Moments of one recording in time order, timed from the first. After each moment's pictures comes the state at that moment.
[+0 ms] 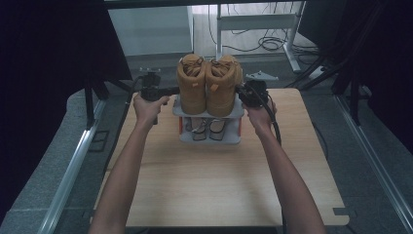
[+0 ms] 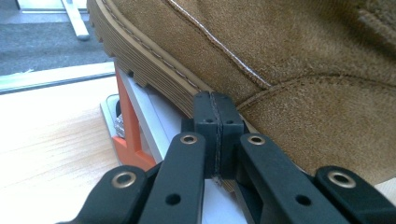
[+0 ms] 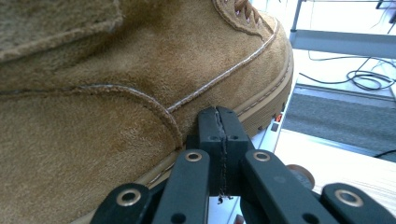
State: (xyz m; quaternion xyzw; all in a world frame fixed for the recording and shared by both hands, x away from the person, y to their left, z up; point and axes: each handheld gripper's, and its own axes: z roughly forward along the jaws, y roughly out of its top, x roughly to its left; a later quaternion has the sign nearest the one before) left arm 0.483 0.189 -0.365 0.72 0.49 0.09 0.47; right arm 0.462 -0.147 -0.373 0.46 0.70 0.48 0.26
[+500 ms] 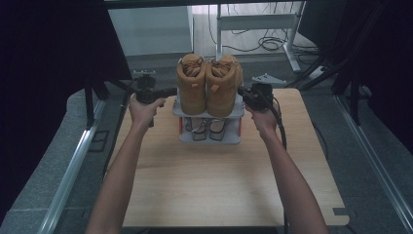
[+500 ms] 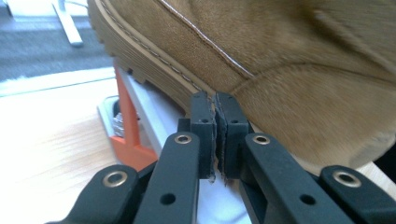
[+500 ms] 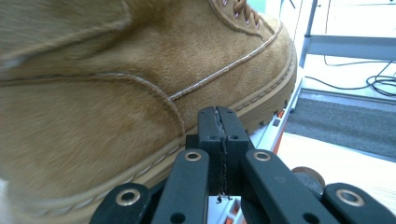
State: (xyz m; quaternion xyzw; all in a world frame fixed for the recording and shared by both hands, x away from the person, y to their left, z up) left arm 0.465 0.205 -0.362 0.72 0.48 0.09 0.50; right arm 0.449 -0.164 -0.374 0.45 0.69 0.52 0.25
